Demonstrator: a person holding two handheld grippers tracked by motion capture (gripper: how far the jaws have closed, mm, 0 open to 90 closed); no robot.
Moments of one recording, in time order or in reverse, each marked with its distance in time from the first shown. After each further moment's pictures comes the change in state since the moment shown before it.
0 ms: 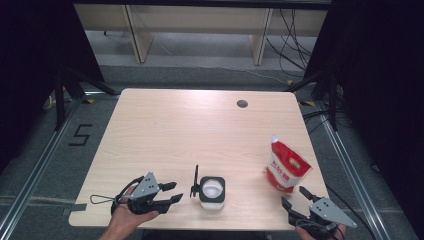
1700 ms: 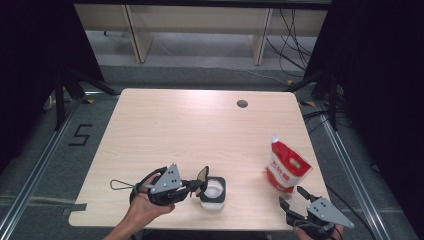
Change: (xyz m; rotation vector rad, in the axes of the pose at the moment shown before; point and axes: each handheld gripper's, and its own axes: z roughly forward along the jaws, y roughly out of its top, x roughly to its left) left arm -0.030 0.055 0.029 0.002 -0.088 0.170; right arm 0.004 0.002 0.002 -0.011 0.002 -0.035
